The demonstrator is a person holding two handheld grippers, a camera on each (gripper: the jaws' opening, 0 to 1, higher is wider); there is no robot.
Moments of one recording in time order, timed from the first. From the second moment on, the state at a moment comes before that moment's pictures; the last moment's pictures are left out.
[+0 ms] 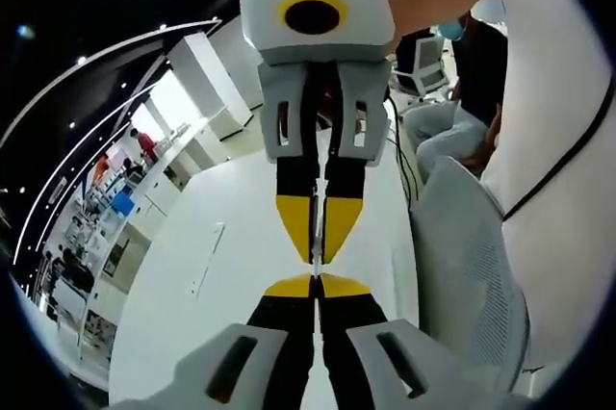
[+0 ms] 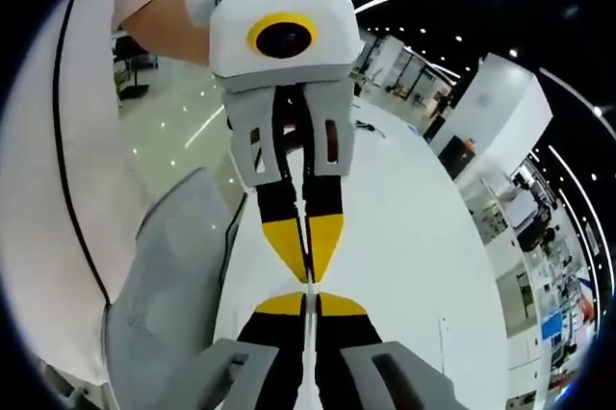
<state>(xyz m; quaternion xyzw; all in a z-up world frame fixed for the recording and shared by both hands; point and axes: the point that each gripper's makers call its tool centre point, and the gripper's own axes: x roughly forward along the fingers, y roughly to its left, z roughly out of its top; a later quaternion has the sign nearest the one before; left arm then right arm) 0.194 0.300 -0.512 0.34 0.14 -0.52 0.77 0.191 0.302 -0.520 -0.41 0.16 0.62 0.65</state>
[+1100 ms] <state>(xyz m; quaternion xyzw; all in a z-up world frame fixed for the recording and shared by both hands) 0.187 0.294 -0.511 0.36 0.14 -0.53 0.75 0.187 0.303 -0.524 -0.44 0.16 0.62 0.64</state>
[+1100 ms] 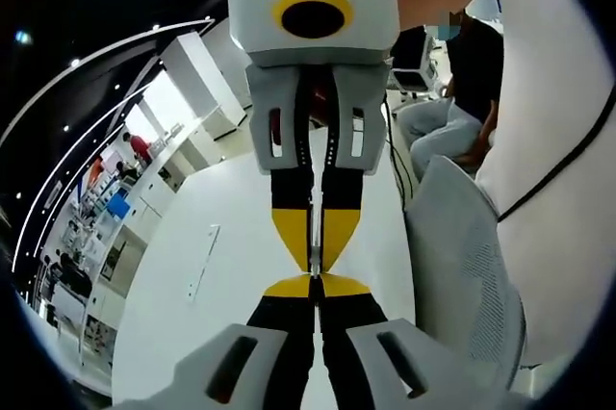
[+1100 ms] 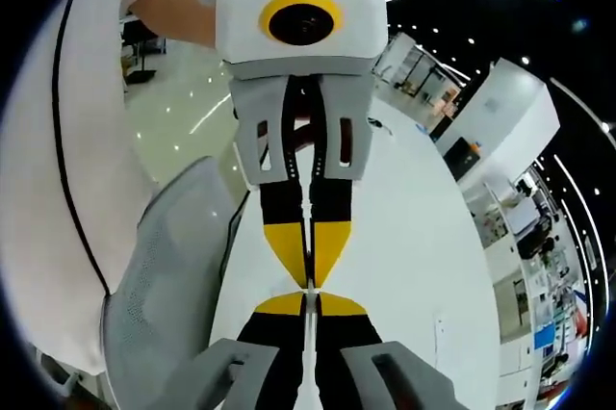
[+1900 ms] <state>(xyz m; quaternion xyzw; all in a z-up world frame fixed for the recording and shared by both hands) 0.190 0.295 -0.512 0.36 0.15 -0.52 0.76 0.185 0.304 -0.517 -0.42 0.16 0.62 0.65</state>
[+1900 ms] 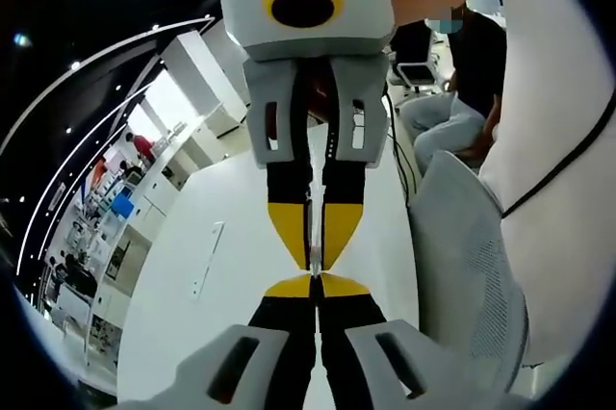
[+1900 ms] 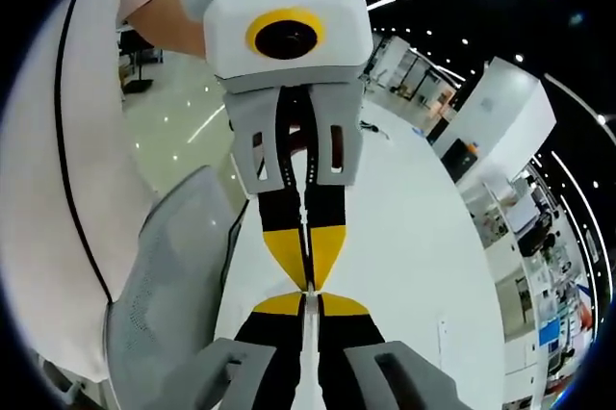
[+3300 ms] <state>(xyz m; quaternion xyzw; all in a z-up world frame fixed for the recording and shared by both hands) 0.190 0.305 -0.515 0.35 0.14 -0.52 0.76 0.192 0.272 -0.526 -0.43 0.18 0.60 0.65</state>
